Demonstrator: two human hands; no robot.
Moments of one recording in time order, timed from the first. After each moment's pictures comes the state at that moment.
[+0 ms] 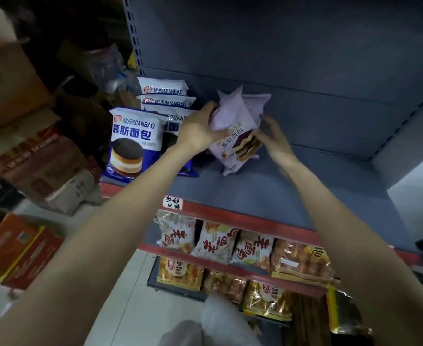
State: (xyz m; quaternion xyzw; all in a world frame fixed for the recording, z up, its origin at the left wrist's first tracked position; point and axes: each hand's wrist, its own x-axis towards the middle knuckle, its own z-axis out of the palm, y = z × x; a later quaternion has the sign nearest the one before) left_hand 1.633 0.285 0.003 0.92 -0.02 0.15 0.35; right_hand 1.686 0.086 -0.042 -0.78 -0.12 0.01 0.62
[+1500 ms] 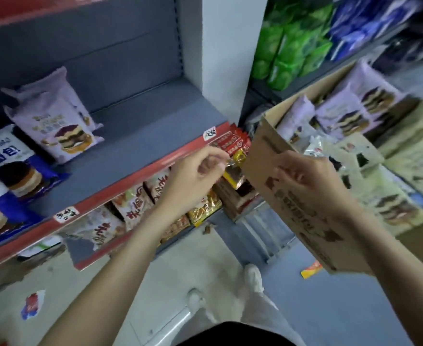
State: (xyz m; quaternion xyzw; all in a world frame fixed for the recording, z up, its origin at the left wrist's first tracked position) left_hand 1.394 0.103 0.069 0.77 -0.37 -0.17 0.49; right_hand 1.252 -0.088 0.087 -0.95 0.12 -0.14 0.25
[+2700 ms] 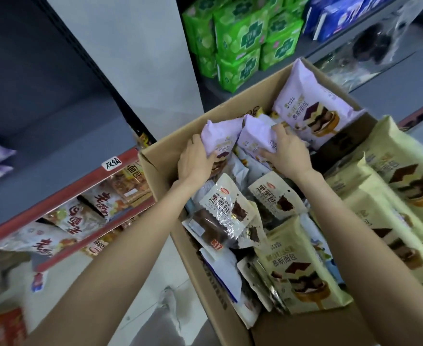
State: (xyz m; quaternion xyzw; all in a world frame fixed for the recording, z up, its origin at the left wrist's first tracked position) left_hand 1.396 -0.278 -0.024 0.95 -0.18 -0.12 0.21; right_hand 1.297 -0.461 -0.033 -0.94 0.25 -0.02 0.24
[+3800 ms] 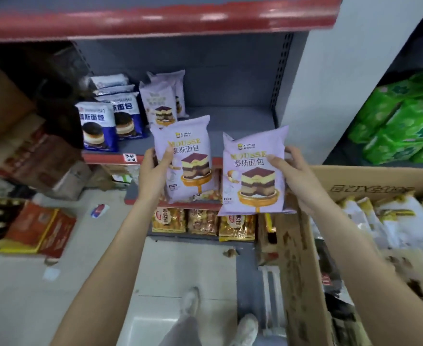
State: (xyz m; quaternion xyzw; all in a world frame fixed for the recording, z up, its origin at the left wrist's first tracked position) left_hand 1.366 0.115 0.035 0.76 0.18 0.13 0.61; right_hand 1.360 -0.177 0.064 -0.69 0.05 0.07 0.72
